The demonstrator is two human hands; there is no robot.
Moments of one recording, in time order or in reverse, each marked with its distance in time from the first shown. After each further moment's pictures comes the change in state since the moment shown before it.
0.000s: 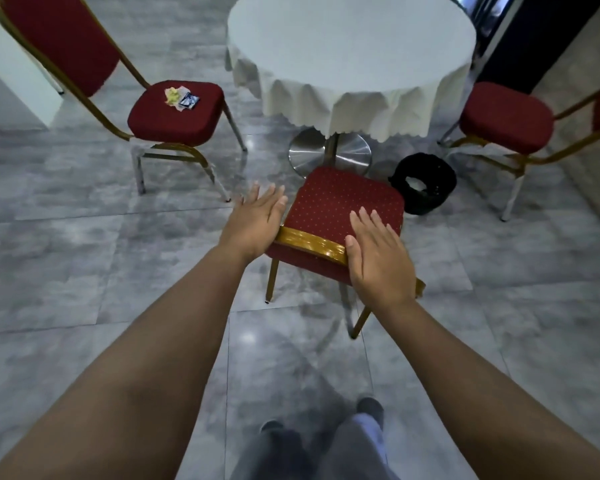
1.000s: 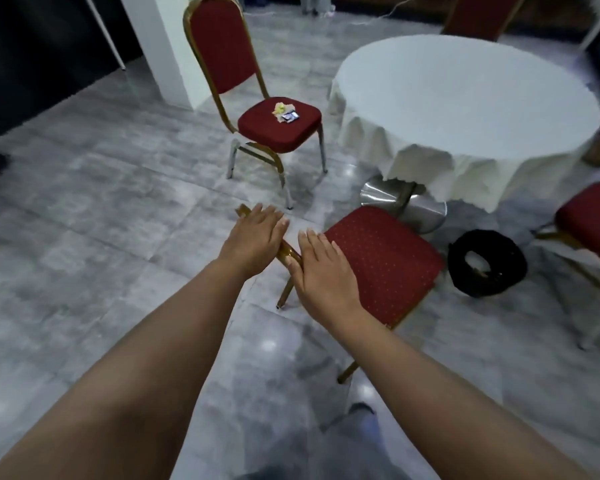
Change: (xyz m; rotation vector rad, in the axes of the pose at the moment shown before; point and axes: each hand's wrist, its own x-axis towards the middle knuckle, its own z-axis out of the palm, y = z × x) left_hand -0.048 0.093 0.030 0.026 0.251 -0.384; right_hand 0.029 0.030 -0.024 0.025 -0.294 -0.578
